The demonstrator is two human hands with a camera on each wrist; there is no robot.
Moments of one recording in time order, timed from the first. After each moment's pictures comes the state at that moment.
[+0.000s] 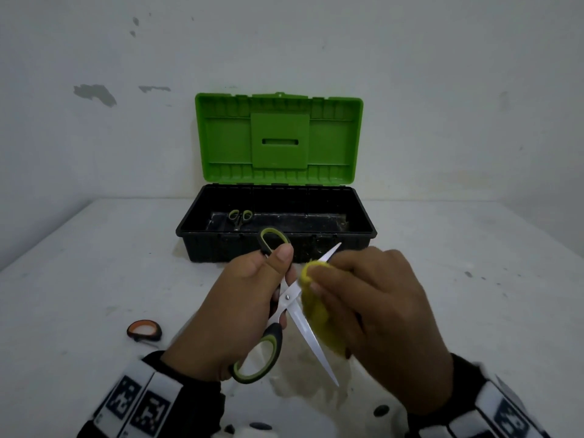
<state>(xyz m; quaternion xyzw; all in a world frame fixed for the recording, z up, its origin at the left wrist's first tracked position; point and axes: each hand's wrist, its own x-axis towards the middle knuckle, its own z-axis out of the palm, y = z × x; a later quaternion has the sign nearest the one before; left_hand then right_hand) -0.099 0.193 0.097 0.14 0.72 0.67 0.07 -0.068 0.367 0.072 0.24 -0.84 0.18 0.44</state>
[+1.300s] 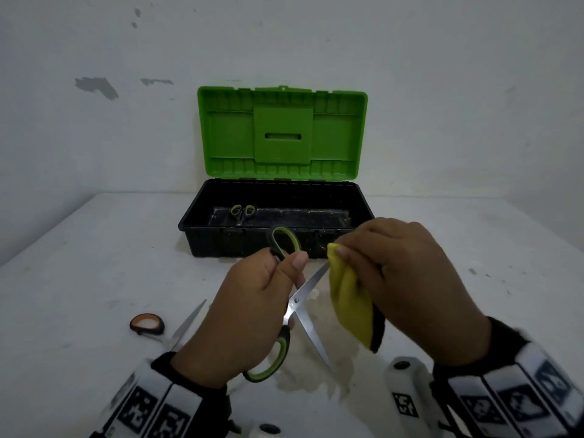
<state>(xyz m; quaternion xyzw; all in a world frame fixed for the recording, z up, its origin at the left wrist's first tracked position) -0.094 0.197 0.088 0.16 0.78 0.61 -0.02 -0.091 0.392 0.098 0.20 -0.90 0.15 0.35</state>
